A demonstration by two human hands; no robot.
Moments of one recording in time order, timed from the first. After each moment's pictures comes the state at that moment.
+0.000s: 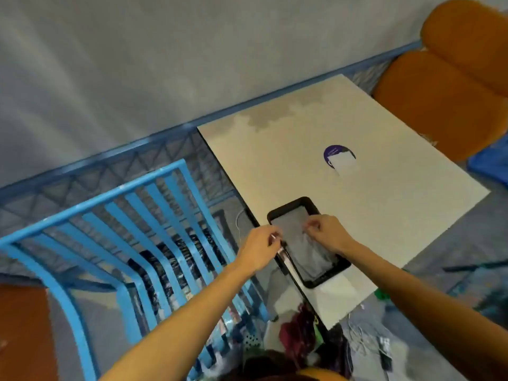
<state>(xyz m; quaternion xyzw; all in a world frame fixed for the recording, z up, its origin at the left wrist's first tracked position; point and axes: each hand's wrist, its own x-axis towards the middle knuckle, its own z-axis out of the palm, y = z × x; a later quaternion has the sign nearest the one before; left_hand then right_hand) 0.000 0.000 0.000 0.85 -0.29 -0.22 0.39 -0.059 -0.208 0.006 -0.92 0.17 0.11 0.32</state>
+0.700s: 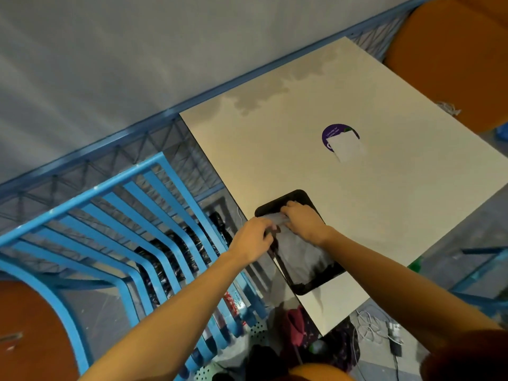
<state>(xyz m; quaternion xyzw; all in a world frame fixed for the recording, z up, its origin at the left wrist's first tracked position) 0.024 -0.050 -0.041 0.87 -0.32 -0.26 0.27 -0.002 -0.233 -0.081 -0.97 0.02 0.20 0.13</state>
